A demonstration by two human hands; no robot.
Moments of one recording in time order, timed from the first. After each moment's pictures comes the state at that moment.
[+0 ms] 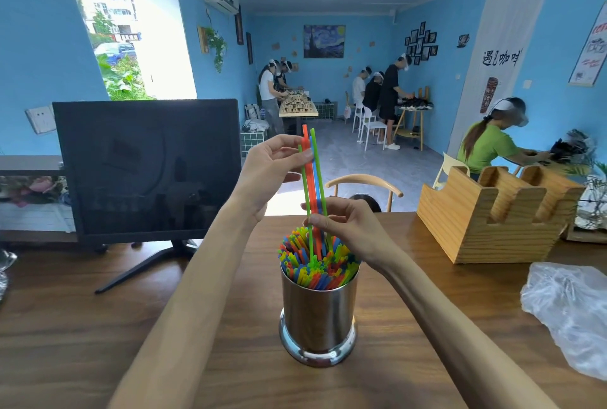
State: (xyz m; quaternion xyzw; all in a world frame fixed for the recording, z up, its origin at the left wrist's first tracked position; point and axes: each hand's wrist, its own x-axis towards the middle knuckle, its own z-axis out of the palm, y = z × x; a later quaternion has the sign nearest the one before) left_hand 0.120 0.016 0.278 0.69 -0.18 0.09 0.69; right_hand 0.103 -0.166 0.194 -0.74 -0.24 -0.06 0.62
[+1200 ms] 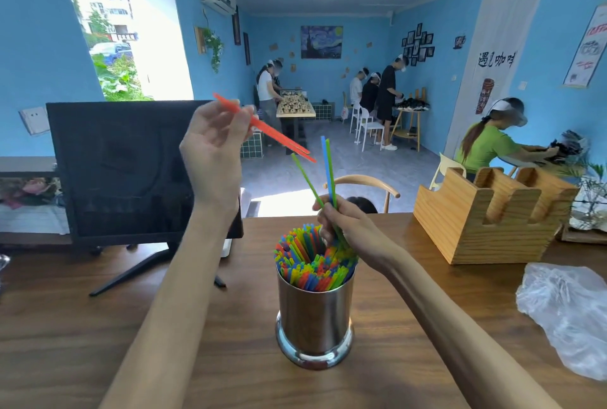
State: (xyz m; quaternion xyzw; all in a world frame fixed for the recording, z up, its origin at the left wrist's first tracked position) left_hand 0.104 0.037 0.290 0.51 -0.20 0.38 0.74; right_hand 0.096 -0.164 0.204 -0.73 -0.18 0.02 0.66
